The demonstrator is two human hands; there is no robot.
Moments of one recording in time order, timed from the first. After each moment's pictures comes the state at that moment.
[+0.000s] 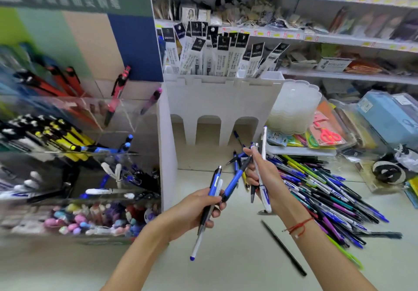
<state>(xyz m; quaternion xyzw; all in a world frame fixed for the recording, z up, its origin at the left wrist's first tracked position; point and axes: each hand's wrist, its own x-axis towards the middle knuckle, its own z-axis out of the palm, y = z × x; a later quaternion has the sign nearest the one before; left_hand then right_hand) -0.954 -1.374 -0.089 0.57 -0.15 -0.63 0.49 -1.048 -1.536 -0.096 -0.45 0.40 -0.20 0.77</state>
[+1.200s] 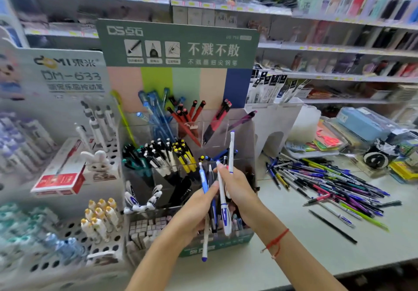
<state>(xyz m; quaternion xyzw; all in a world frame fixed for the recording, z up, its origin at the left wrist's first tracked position) -0.821 -1.182 -0.037 0.62 -0.23 -0.54 0.52 -0.892 -1.258 -0.015 -0.62 0.43 -0.23 0.62</state>
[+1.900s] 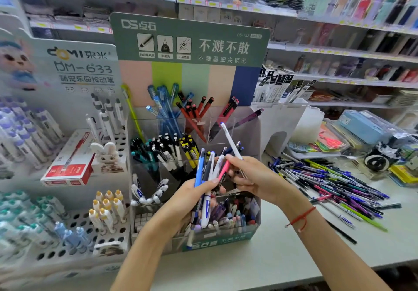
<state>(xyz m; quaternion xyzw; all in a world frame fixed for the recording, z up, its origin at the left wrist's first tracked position) -0.795 -1.158 -0.025 0.59 -0.30 -0.53 0.53 -0.908 -1.287 0.005 -0.63 0.33 -0.10 0.70</state>
